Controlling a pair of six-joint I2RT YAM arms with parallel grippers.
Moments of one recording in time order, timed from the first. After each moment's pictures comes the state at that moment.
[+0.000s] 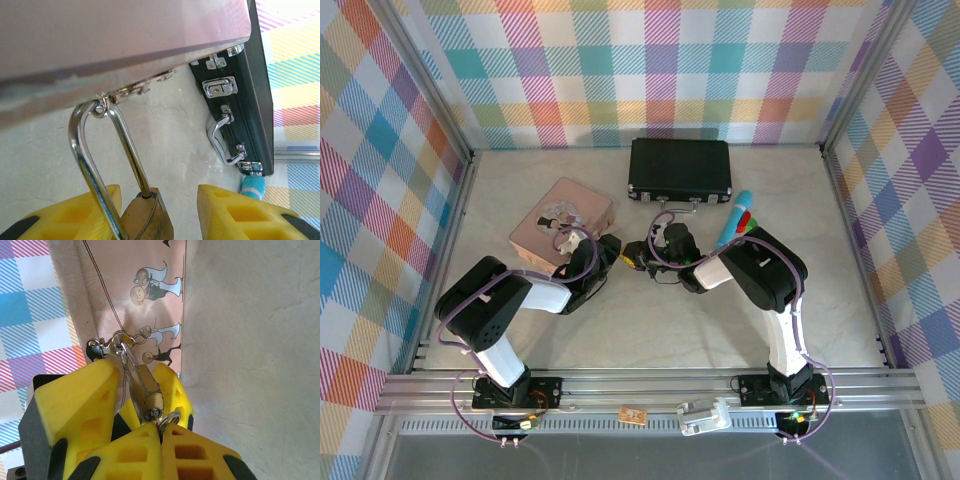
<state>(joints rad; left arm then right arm) -0.61 1.68 0.54 0.67 -0.24 -1.33 0.69 2.06 0.87 0.85 -0.54 1.46</state>
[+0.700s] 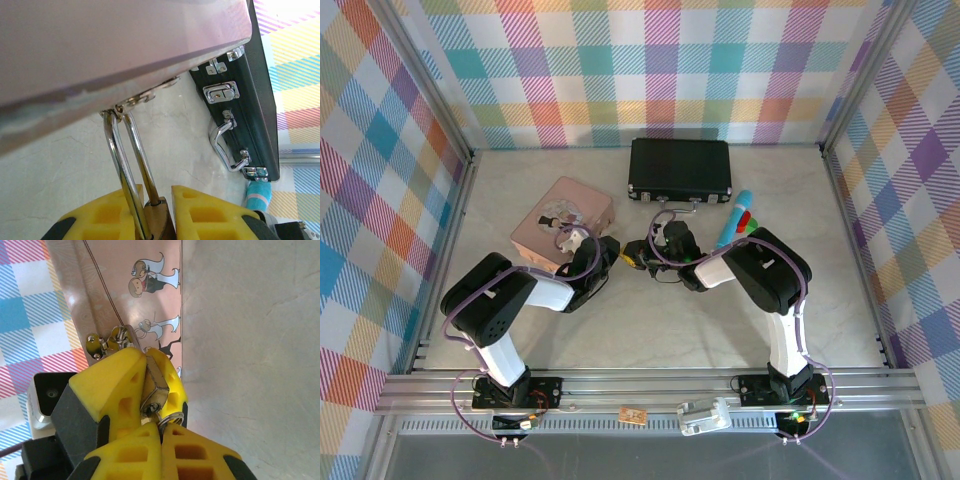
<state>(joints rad) -0.61 1.72 0.56 0.70 -0.27 -1.31 0.69 2.02 0.88 0.79 -0.53 1.50</state>
